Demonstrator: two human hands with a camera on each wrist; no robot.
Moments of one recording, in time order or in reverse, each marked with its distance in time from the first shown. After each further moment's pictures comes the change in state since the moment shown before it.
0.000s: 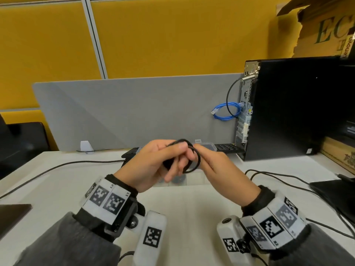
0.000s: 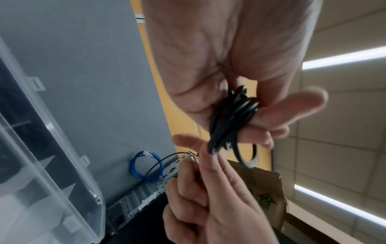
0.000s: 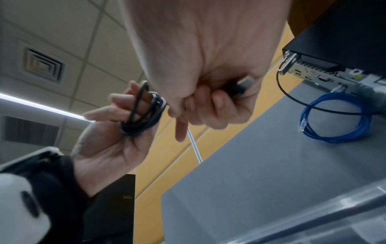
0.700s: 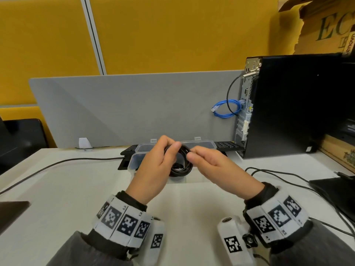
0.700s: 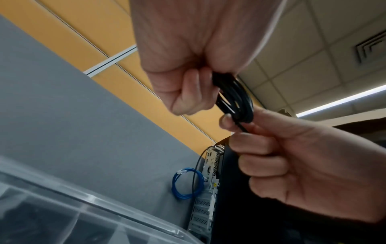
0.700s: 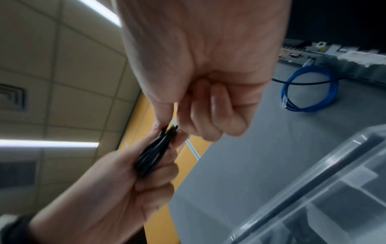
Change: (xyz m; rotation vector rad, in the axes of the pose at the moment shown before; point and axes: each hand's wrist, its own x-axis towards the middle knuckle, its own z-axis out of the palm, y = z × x) left_hand 0.001 -0.036 0.003 0.531 0.426 0.173; right_hand 0.004 -0.004 -0.003 0.283 -0.127 0.150
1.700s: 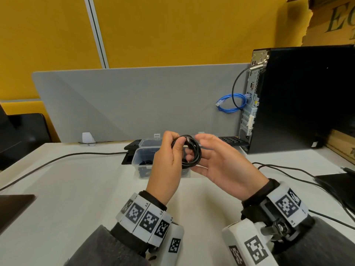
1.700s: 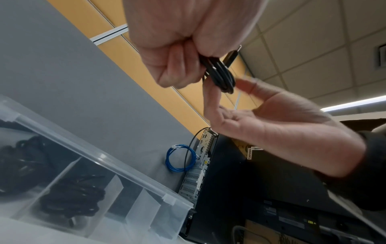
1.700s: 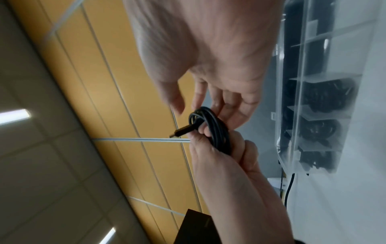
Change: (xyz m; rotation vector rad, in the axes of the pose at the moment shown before) left_hand -0.003 -0.015 0.021 -0.032 0.186 0.123; right_hand 0.001 -0.006 0.012 1.066 0.090 0.233
